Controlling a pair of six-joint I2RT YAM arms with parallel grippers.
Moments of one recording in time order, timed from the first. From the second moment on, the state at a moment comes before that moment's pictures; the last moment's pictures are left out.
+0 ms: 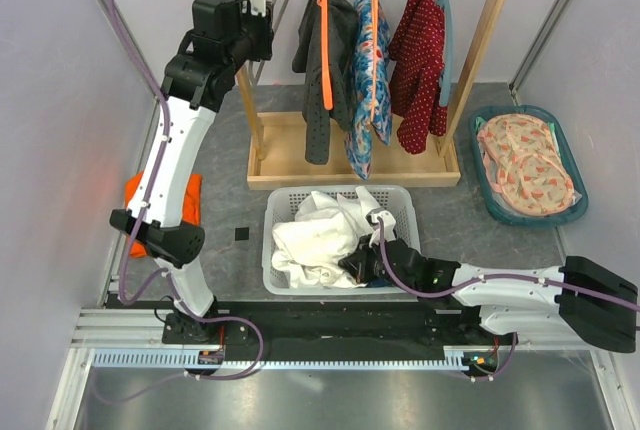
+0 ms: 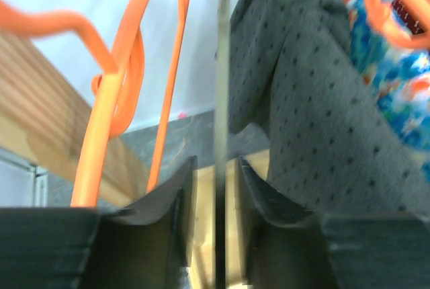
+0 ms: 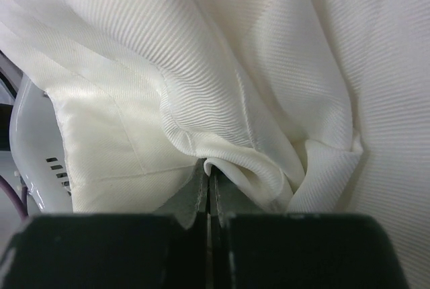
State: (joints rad) left arm -0.40 1.83 2.38 -0.76 -0.17 0.04; right arm 1.16 1.11 0.33 0.32 0.24 0.78
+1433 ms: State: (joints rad) left arm -0.63 1.87 2.40 -0.65 -0.11 0.02; right arm 1.19 1.08 0.82 -0.01 0.52 0.42
